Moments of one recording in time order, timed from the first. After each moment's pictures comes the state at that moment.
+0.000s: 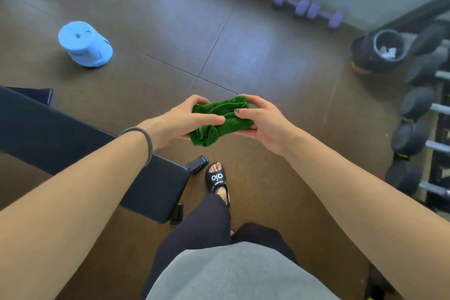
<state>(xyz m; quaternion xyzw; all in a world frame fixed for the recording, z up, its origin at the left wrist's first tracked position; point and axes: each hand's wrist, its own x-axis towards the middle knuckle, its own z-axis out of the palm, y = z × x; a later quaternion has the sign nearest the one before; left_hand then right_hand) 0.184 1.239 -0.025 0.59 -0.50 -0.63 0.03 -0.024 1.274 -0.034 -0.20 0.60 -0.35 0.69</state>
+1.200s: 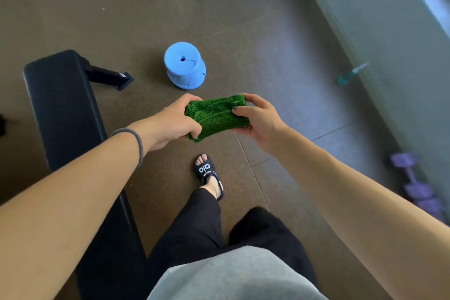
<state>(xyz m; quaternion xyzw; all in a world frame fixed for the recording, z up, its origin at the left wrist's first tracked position) 0.424 0.722 -0.058 0.74 -0.19 -0.58 0.26 0.254 0.600 -0.092 -0.37 0.52 -0.09 0.77</state>
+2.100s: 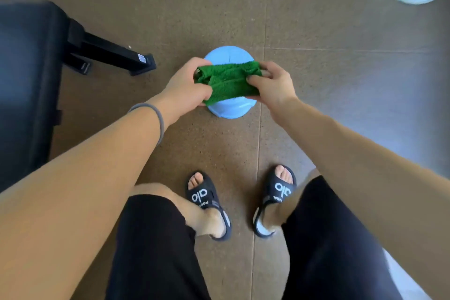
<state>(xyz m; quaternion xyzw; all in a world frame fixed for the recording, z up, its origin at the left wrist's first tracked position) 0.728 0.472 -0.434 0.84 -0.05 -0.38 0.37 0.646 0.298 -0.494 -0.60 0.42 0.03 0.68</state>
